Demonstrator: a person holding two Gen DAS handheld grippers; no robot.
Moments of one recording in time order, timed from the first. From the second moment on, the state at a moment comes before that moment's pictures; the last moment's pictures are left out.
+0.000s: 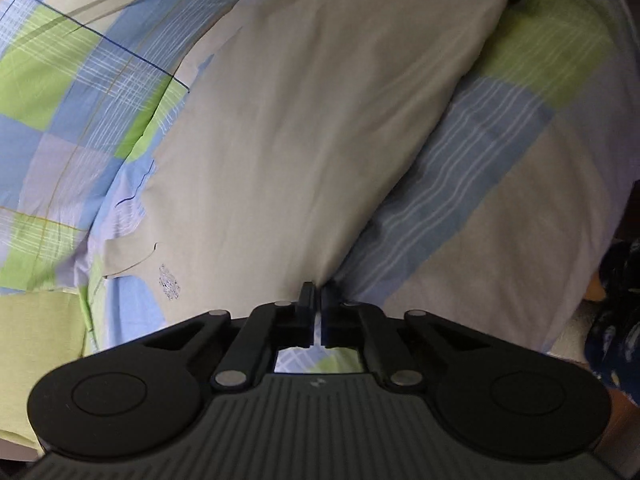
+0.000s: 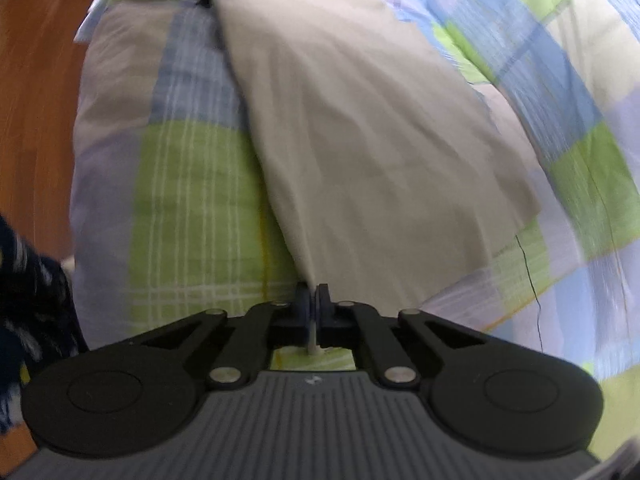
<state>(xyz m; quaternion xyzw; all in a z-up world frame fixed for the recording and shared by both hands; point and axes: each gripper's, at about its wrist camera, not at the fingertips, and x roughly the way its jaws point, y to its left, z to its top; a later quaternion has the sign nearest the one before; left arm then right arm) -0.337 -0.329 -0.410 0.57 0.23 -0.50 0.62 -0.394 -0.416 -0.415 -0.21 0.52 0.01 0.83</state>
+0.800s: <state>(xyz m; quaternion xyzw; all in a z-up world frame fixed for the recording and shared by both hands) -0.364 -0.422 -0.375 0.07 0.54 -0.43 0.71 -0.299 -0.565 -0.343 -0.06 0.52 -0.05 0.85</state>
